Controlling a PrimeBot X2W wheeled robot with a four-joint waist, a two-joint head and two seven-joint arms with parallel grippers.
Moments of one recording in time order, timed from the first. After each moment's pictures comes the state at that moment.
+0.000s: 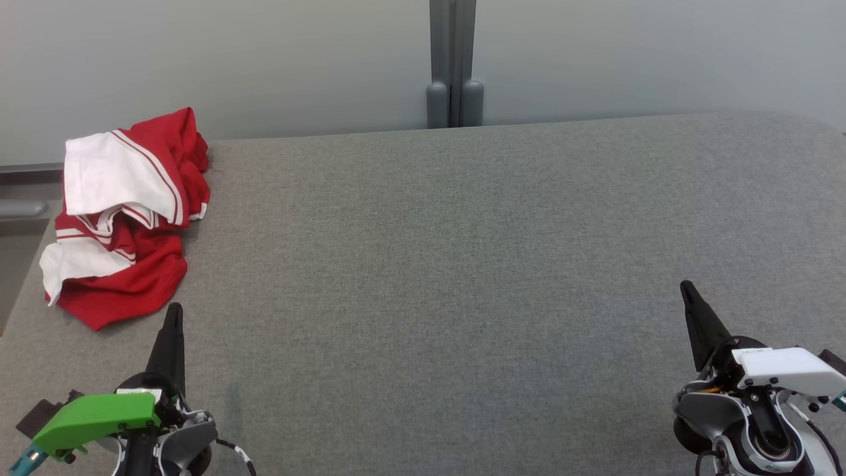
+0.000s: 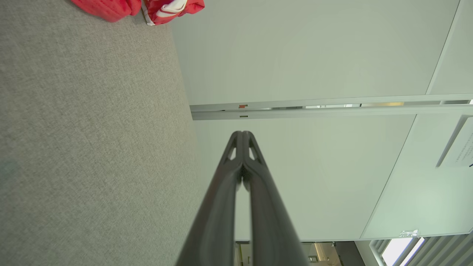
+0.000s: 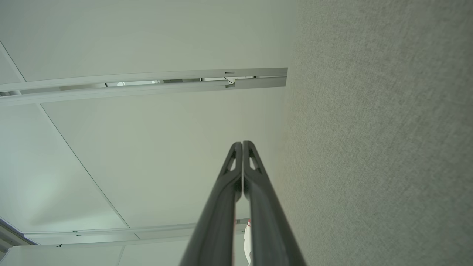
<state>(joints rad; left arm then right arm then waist) -0.10 0.05 0.11 0.24 -1.61 -0.13 0.11 -0.11 -0.05 -0.11 0.25 1.61 0.13 0.11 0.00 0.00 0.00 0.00</state>
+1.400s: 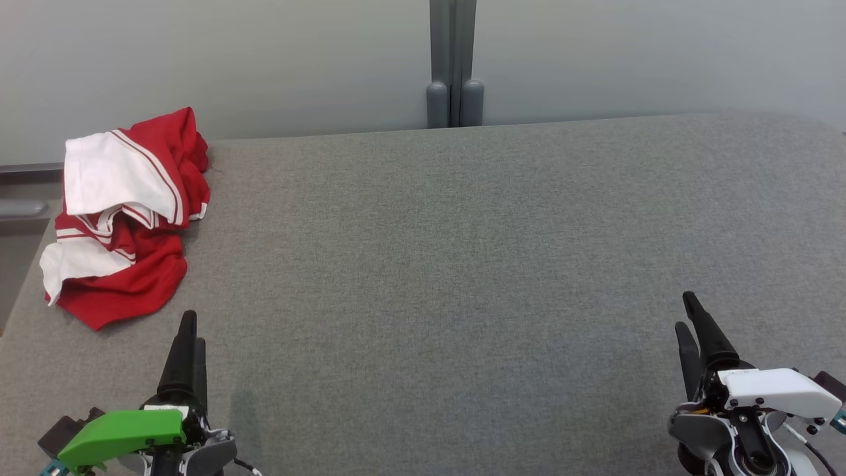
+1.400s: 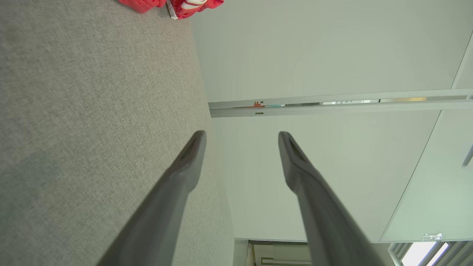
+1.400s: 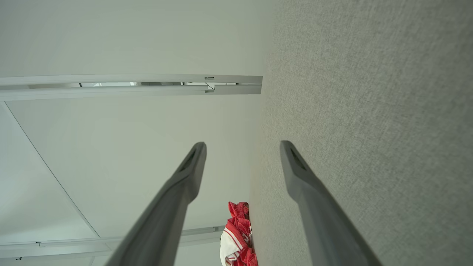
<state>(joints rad) -0.06 0.04 0.06 0.25 -1.57 -0.13 0.05 -0.06 -0.04 -0.09 0.27 1.54 0.13 0.05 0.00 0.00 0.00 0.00</state>
